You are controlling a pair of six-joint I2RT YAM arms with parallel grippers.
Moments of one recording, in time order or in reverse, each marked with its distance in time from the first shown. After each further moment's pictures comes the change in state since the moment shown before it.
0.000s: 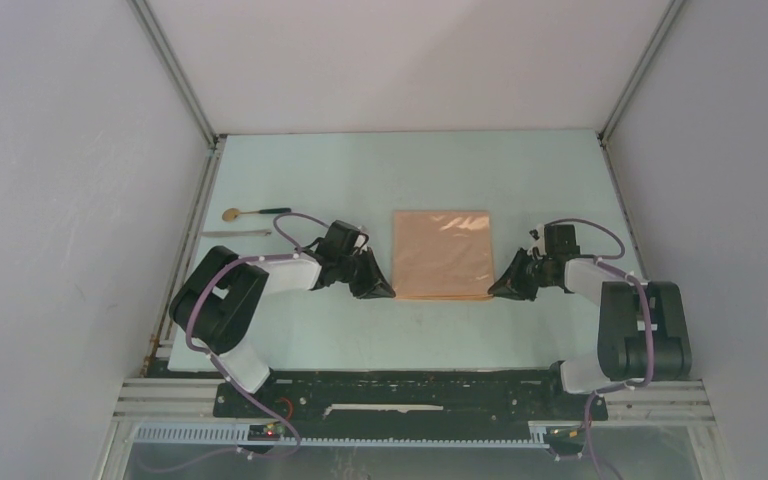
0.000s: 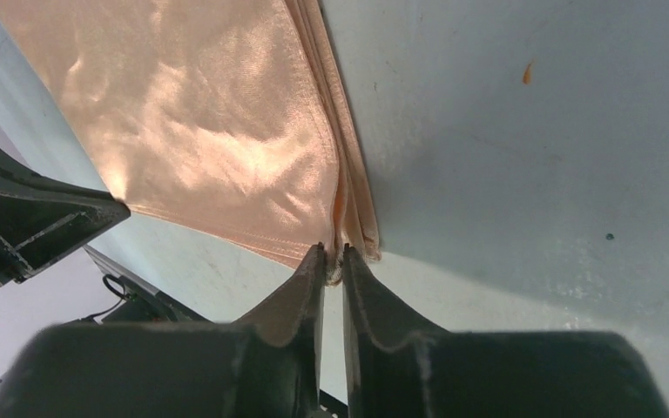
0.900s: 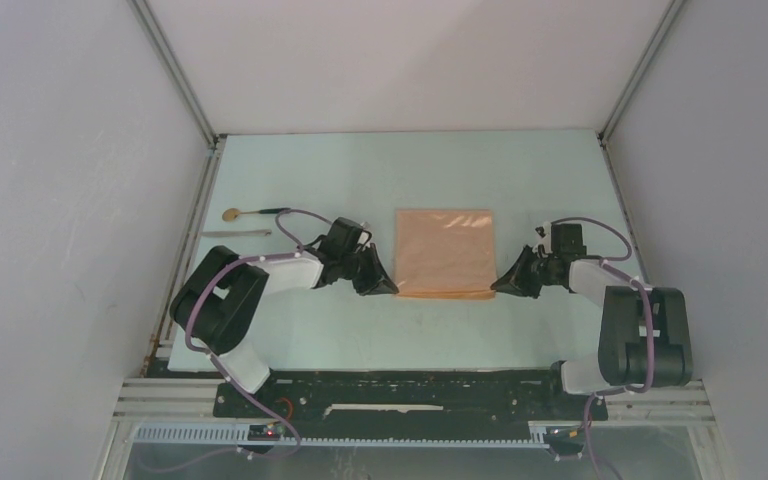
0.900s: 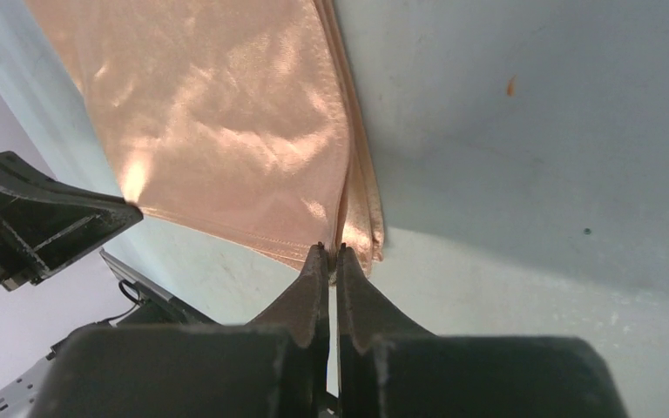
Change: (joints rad) left arm -0.021 0.000 0.038 0.006 -0.012 -0.015; right arm -0.041 -0.032 0.000 -0.001 -0.018 0.000
